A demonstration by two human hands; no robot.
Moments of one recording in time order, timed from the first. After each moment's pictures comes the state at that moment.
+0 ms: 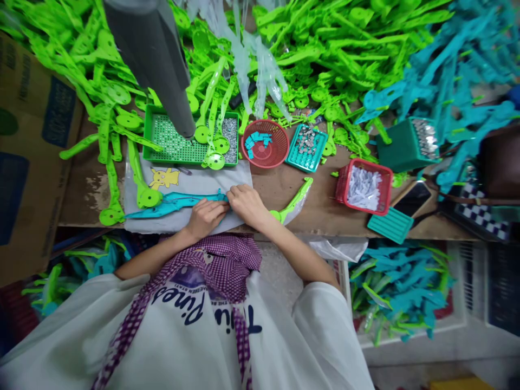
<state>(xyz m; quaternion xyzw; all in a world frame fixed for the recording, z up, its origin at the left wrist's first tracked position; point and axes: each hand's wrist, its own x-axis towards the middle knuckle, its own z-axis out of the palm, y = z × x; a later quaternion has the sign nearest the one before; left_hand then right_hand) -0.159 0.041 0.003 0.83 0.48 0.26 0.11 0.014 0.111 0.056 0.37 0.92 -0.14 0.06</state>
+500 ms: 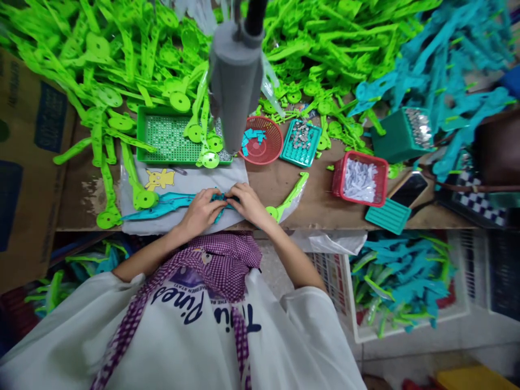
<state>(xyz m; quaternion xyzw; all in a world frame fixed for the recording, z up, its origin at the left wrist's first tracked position) -0.165 0.055 0.022 0.82 0.49 0.20 0.23 0.035 0.101 0.029 0.43 0.80 -0.39 -0.16</state>
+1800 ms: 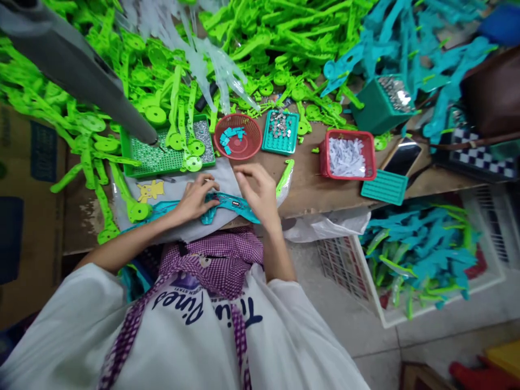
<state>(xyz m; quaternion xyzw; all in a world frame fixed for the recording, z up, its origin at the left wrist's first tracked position) -0.161 0.105 0.035 0.83 0.46 0.11 0.27 0.050 0.087 0.090 0.56 0.62 -0.30 -0.47</state>
